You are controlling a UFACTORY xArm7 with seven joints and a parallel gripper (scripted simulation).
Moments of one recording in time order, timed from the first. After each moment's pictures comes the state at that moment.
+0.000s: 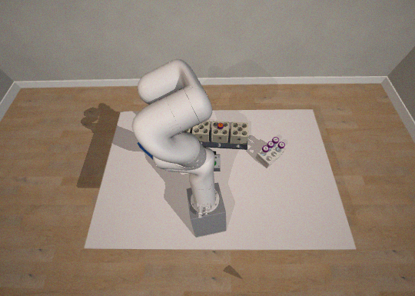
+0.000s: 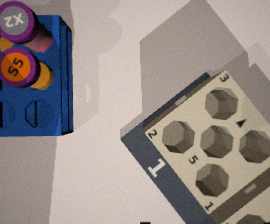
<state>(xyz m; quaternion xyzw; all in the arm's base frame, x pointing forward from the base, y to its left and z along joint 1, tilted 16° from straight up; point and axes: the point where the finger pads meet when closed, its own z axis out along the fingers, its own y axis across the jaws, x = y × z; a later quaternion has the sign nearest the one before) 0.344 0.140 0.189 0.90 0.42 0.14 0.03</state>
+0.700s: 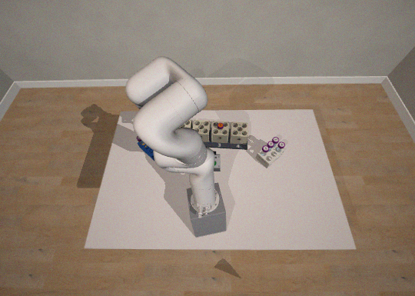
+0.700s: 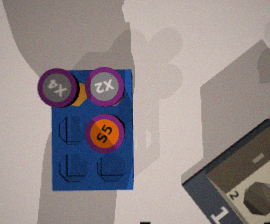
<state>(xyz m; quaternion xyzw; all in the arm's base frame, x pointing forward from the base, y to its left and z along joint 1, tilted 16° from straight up) 0.323 0.232 0.190 0.90 0.42 0.14 0.03</state>
